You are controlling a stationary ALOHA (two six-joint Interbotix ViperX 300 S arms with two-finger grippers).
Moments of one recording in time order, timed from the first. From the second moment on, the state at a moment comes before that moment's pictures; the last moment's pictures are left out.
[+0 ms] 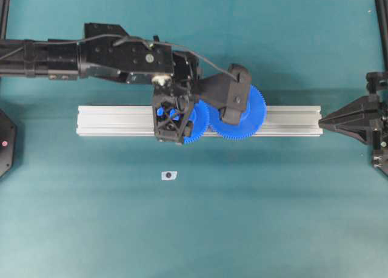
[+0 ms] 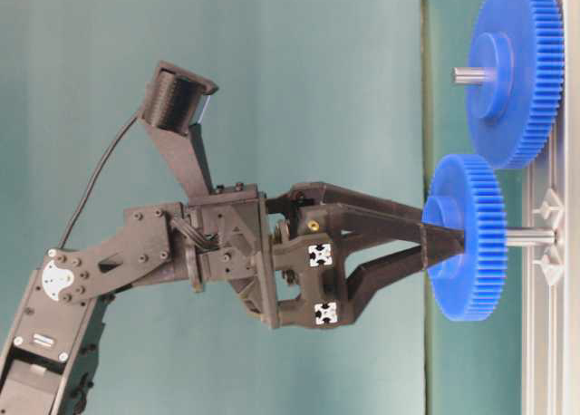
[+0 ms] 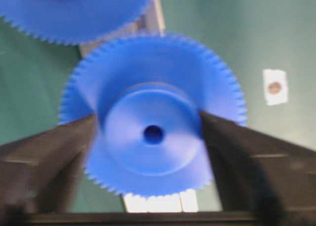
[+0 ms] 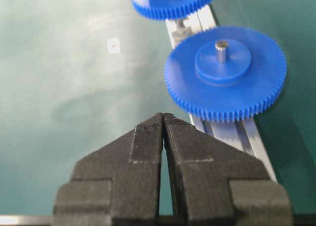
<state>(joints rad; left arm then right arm) 0.13 0.26 0.02 0.02 1.07 0.30 -0.04 -1.08 1.37 0.03 0.05 0.23</state>
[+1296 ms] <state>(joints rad) 0.13 0.18 0.00 0.02 1.13 0.29 -0.04 -1.08 1.37 0.03 0.05 0.23</state>
